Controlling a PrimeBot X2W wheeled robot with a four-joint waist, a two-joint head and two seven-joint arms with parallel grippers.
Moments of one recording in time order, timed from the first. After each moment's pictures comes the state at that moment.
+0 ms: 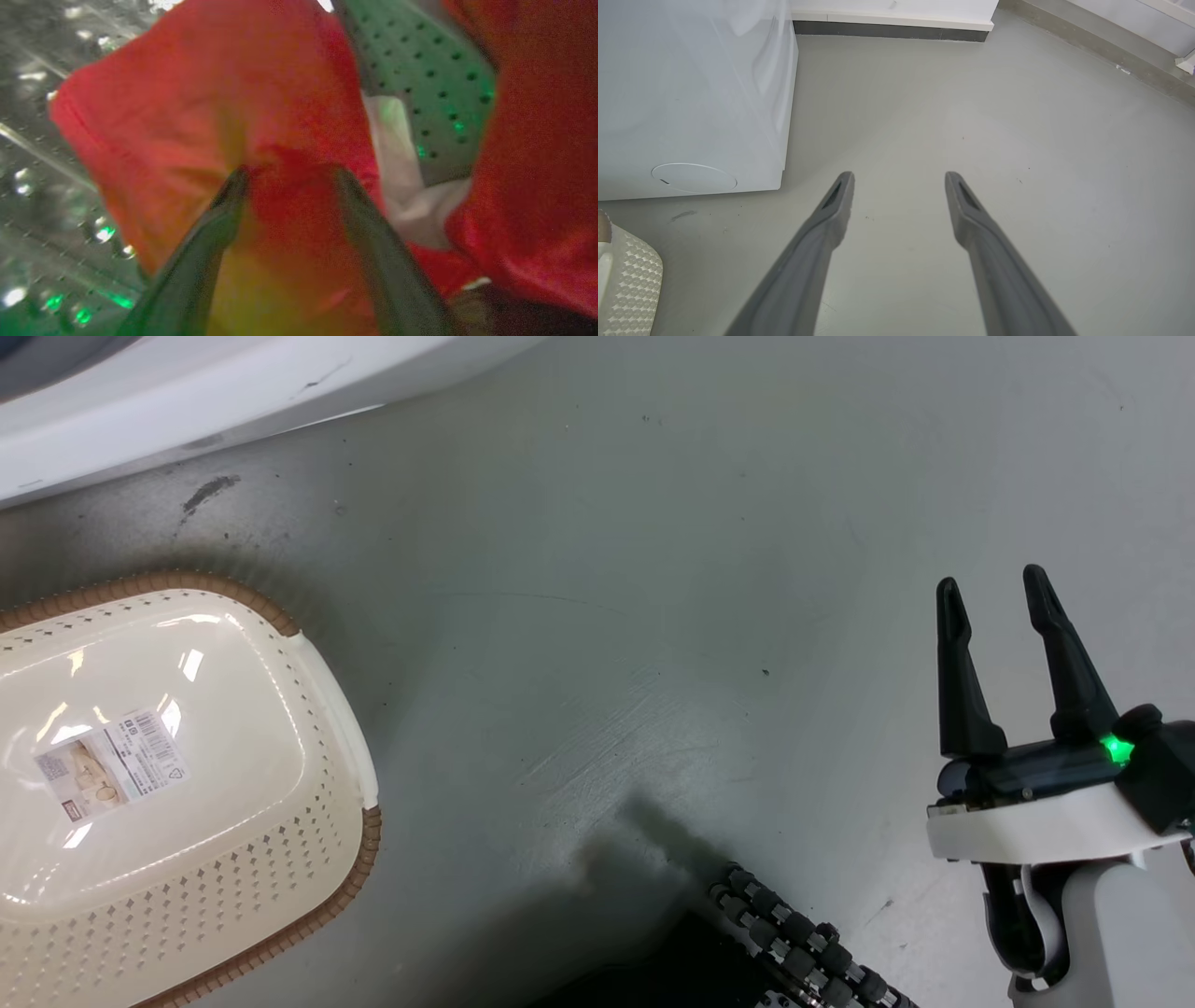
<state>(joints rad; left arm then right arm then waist) -1.70 0.77 -0.55 0.86 -0.27 -0.13 0.75 -0.22 -0.05 0.03 -0.03 0.17 0.13 -0.26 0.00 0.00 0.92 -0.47</state>
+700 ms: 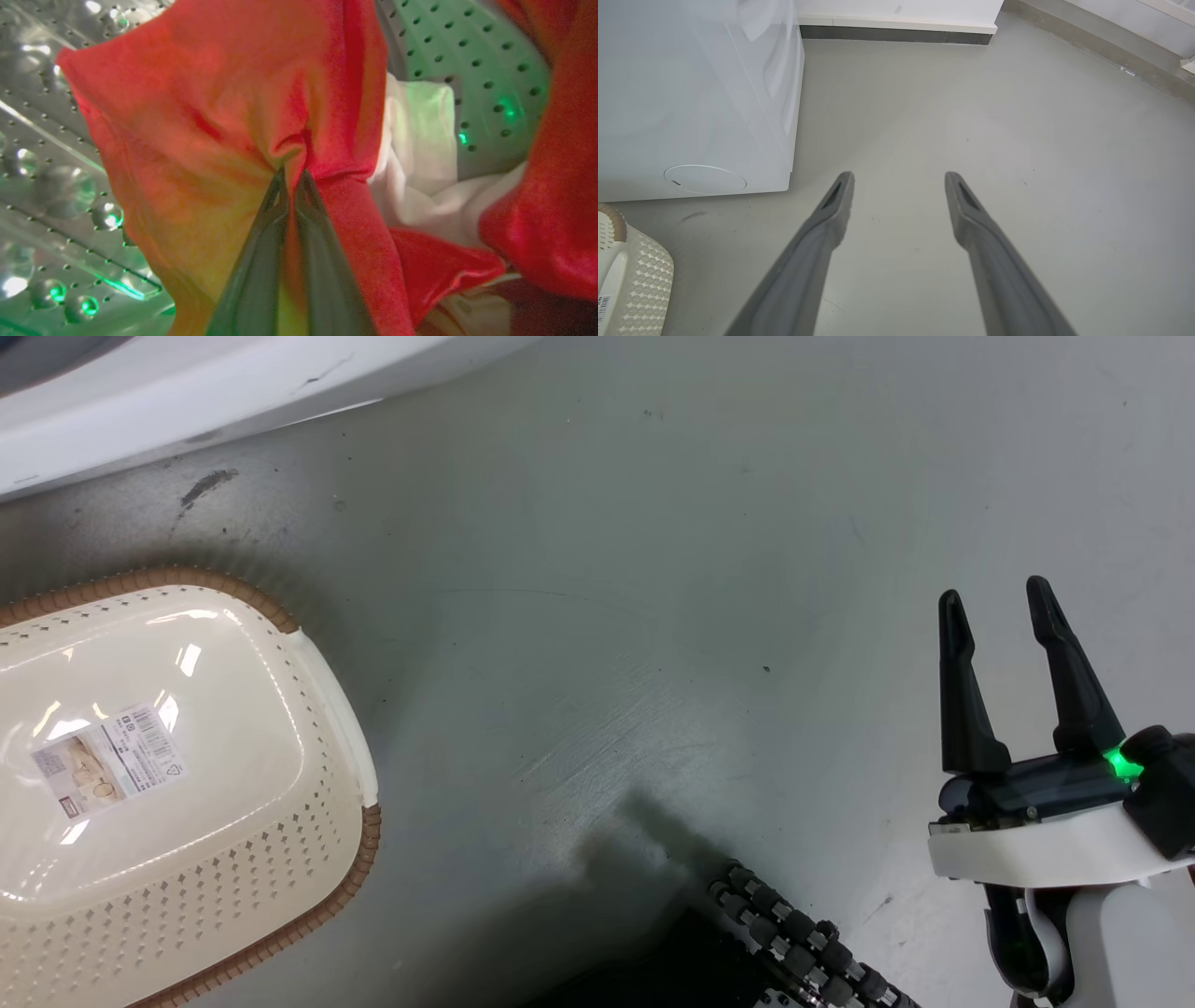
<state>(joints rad) -1.72 0.81 -0.58 0.87 -0.35 -0.13 0.80 -0.17 -0.05 0.04 -0.10 0.18 0.13 -0.26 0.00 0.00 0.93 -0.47</state>
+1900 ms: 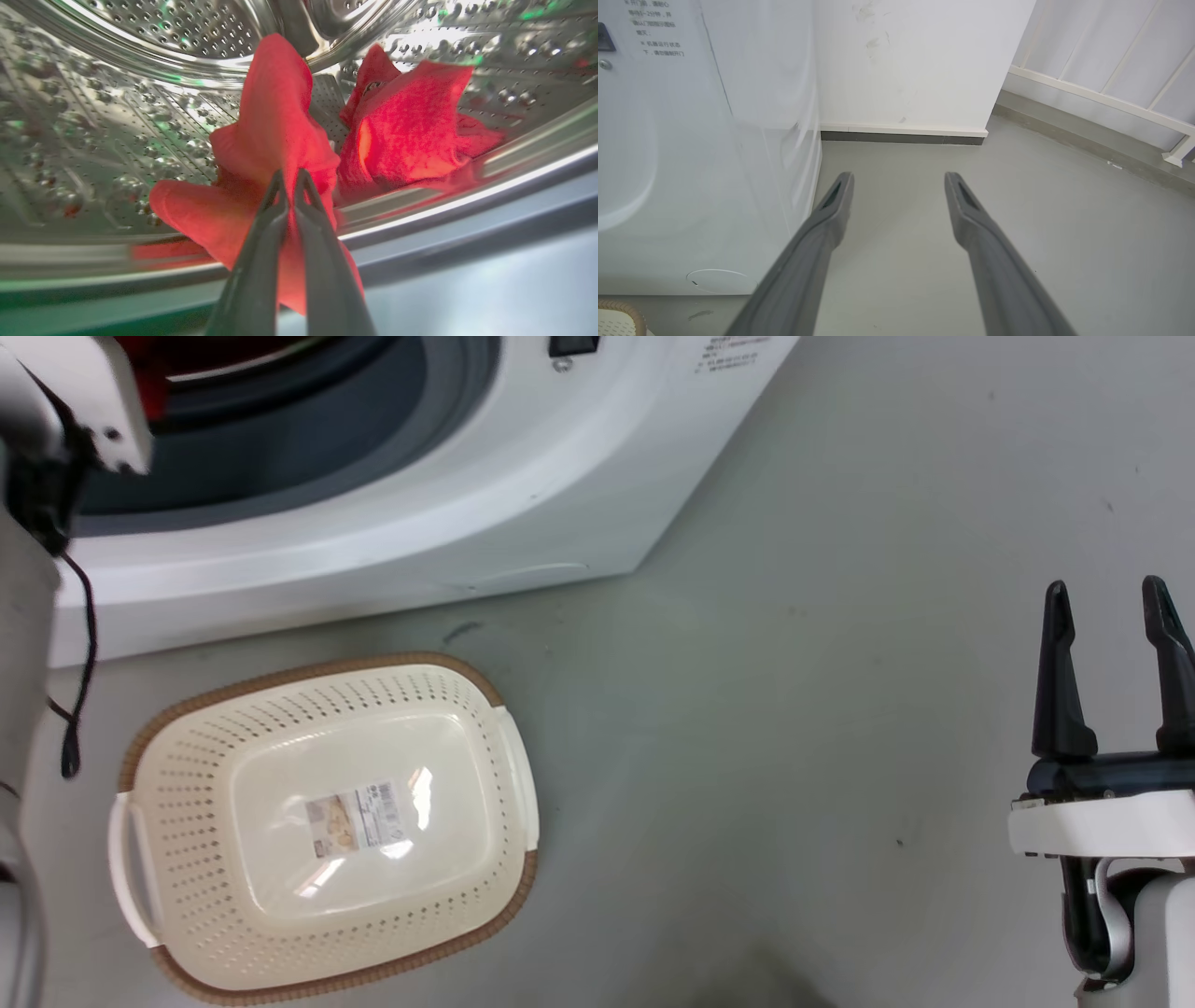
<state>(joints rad) -1.30 0.51 -0.53 1.07 -0.52 -0.09 0.07 -0.20 -0.05 -0.13 -0.04 0.04 0.13 -0.26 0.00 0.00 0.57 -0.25</state>
